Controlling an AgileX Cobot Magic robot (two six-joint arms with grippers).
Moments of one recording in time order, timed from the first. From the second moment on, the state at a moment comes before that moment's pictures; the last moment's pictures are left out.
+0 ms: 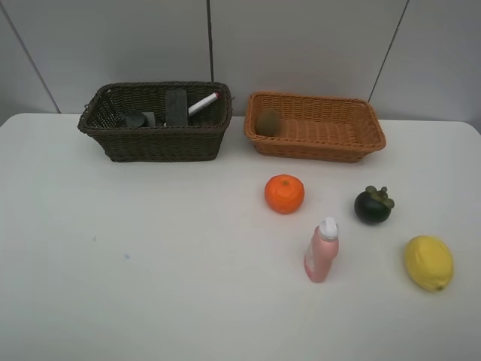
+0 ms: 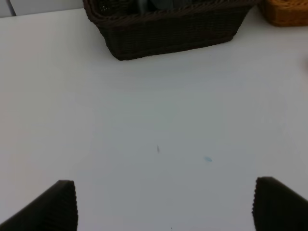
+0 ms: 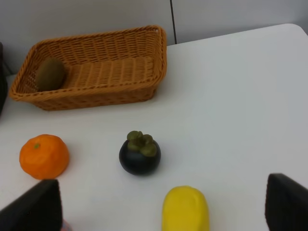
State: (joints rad) left arm -0.16 -0.01 -0.51 -0.04 1.07 0.04; right arm -0.10 0.01 -0.52 0.06 1.06 0.06
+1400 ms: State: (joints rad) left arm -0.16 -0.01 -0.51 -0.04 1.07 0.04; right arm -0.10 1.39 -0.70 0.07 0.96 0.05
